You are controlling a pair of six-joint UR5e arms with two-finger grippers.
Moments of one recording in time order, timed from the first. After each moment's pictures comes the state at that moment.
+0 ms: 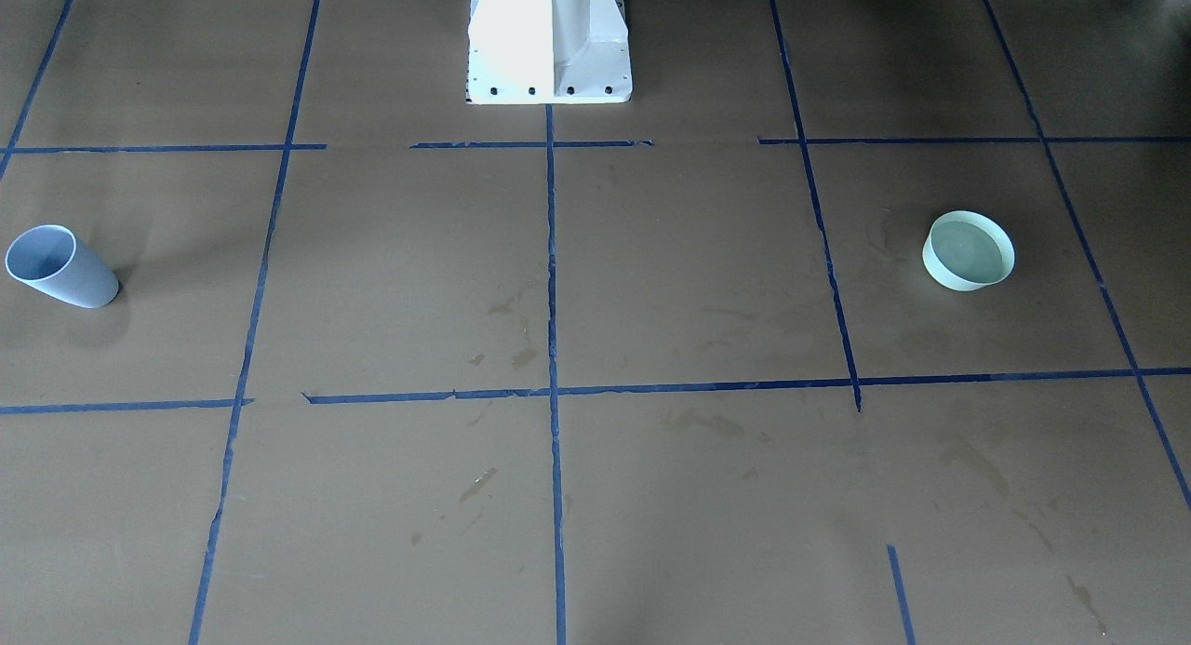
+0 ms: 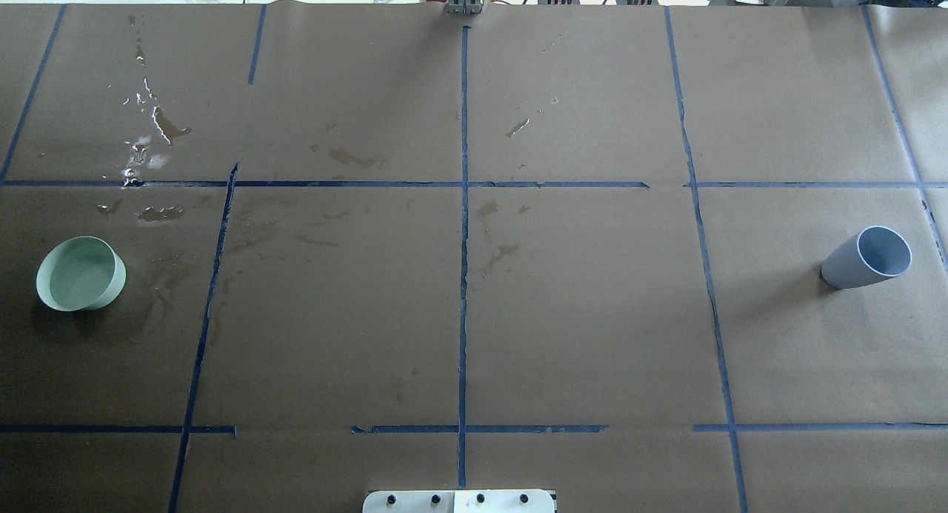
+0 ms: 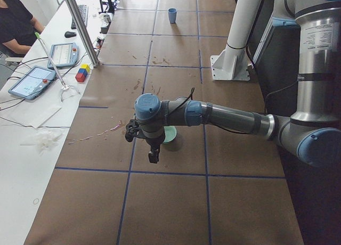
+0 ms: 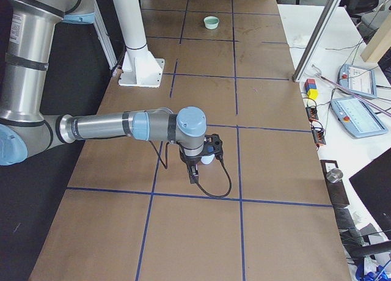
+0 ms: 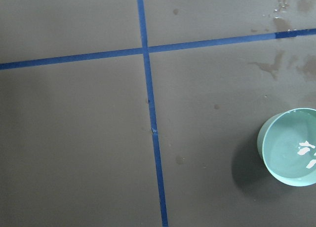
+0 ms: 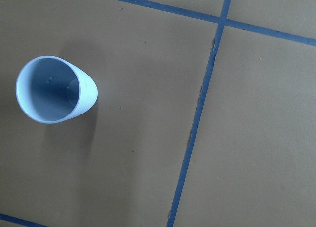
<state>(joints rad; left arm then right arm) -1.56 -1.49 -1.85 -1.34 -2.37 0.13 1.55 -1.84 1.97 -1.71 2.36 -0.22</state>
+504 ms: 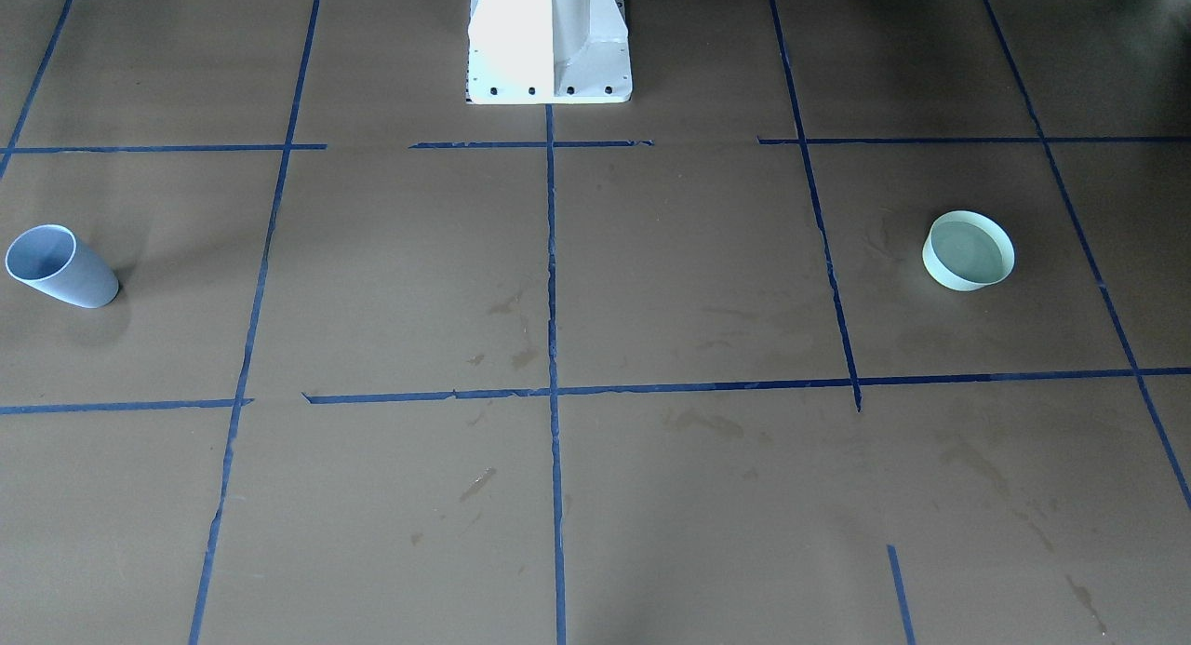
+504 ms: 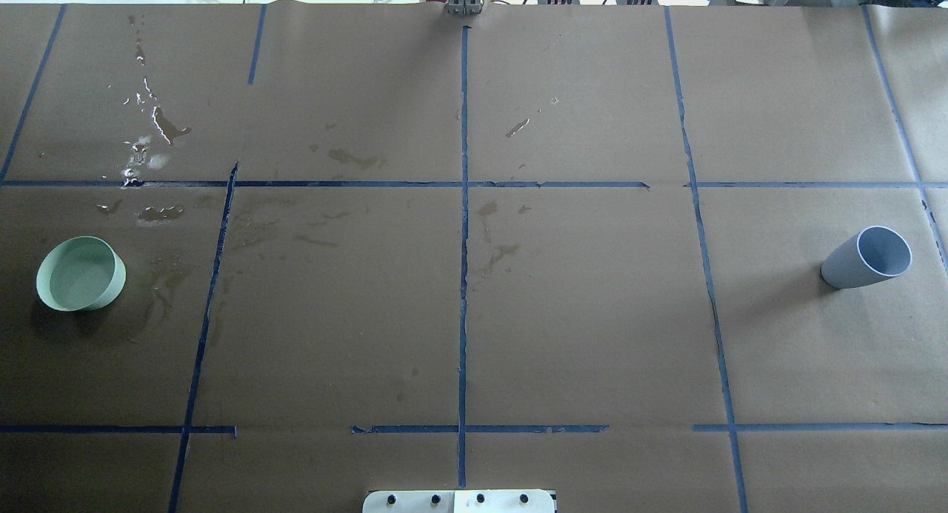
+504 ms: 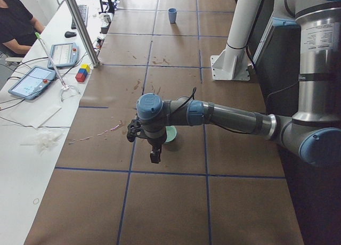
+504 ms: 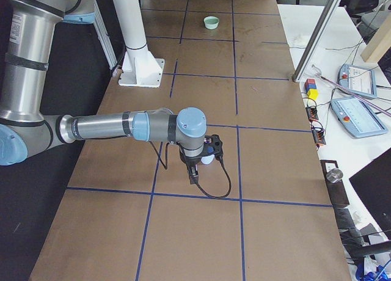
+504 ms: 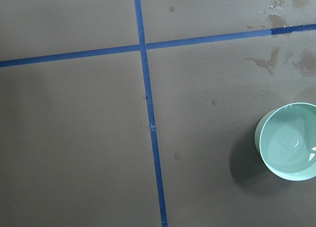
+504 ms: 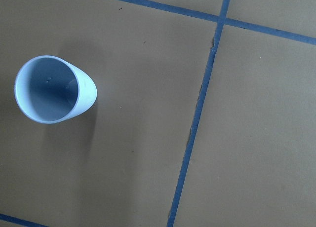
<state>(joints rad) -1.56 -1.48 -1.85 -1.34 -2.37 0.14 1.55 -1.84 1.97 -1.71 2.36 -0.22</state>
